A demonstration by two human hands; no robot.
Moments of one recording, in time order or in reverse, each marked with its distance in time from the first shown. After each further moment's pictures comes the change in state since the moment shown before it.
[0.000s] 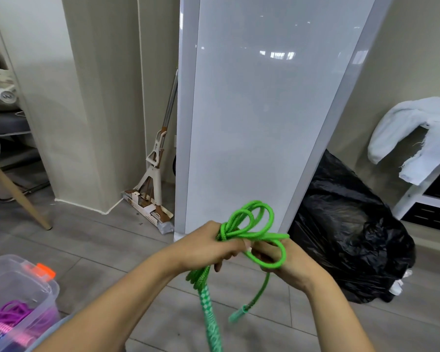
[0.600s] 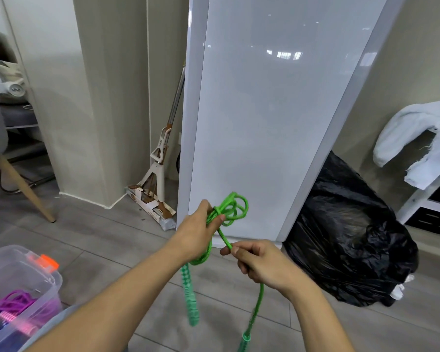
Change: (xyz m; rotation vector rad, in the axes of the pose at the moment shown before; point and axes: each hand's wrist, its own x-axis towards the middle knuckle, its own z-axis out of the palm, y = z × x) left_hand 0.019 -0.037 -0.014 0.453 0.561 -0.058; right_hand -0.002 -0.003 0.037 -0.295 -0.036 0.068
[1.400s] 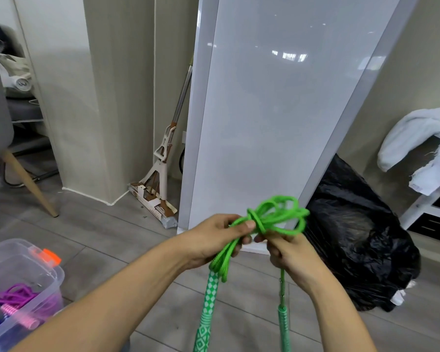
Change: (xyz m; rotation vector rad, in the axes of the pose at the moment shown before) left_hand -0.012 0.023 0.001 -0.846 -0.520 -0.089; right_hand 0.001 0.006 -0.033 0.268 0.242 -0.113
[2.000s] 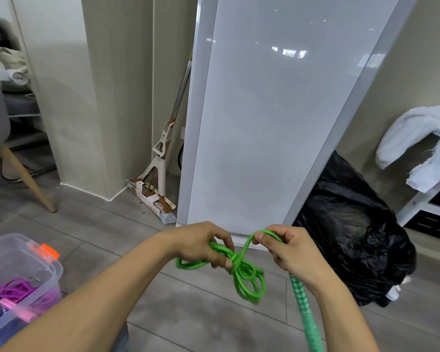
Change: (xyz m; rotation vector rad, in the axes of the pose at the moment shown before) left_hand -0.002 -0.007 -0.039 0.849 -0.199 -0.119; right_hand -0.020 -0.018 0.003 -0.213 -0.004 -0.040
